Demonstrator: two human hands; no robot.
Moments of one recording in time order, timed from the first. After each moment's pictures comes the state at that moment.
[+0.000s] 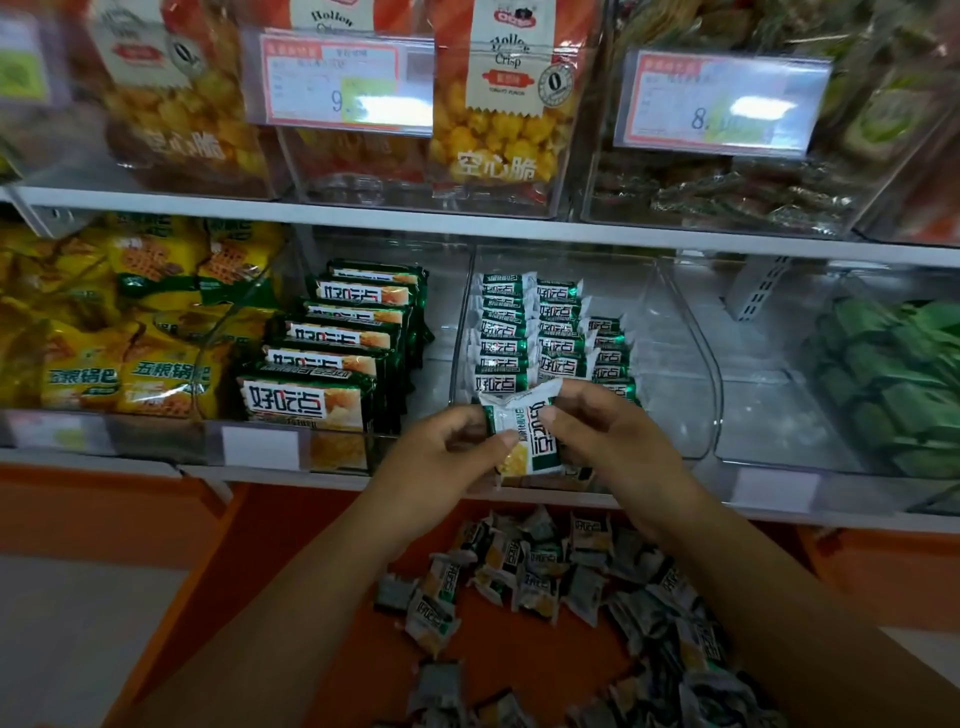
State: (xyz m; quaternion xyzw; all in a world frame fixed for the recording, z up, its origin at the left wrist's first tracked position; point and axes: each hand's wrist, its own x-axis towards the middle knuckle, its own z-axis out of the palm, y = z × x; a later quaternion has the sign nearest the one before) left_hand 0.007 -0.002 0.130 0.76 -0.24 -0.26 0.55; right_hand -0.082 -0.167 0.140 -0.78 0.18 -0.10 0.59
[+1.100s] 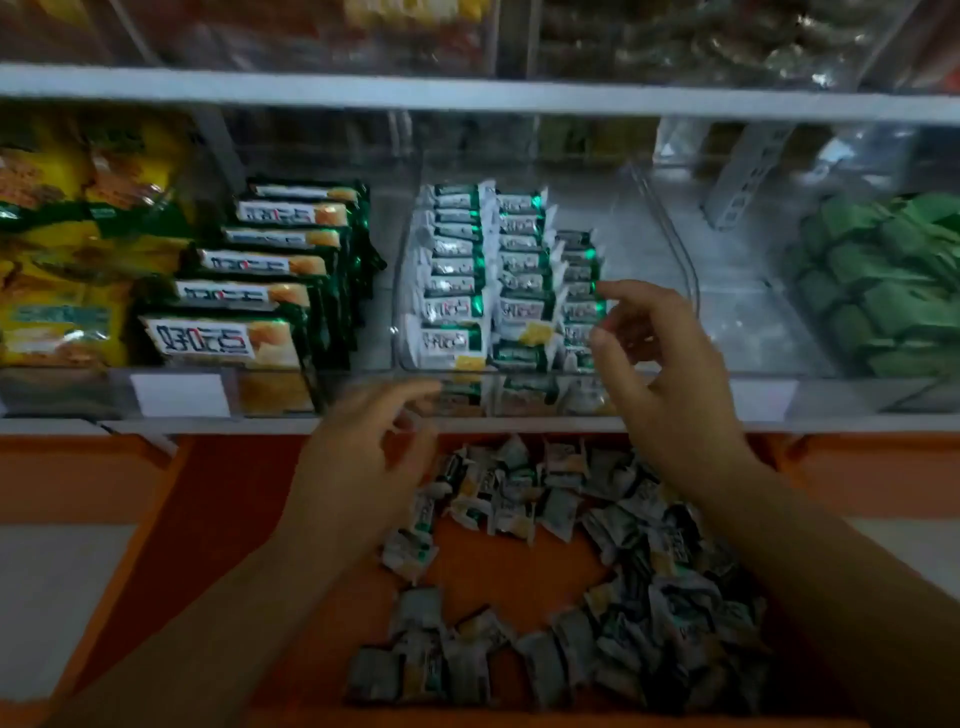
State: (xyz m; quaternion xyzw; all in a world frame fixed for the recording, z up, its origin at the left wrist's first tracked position) left_hand -0.009 0.019 0.084 0.85 -0.37 0.01 0.37; right_hand -0.119 -0.200 0.119 -0.87 0.13 -0.33 0.35
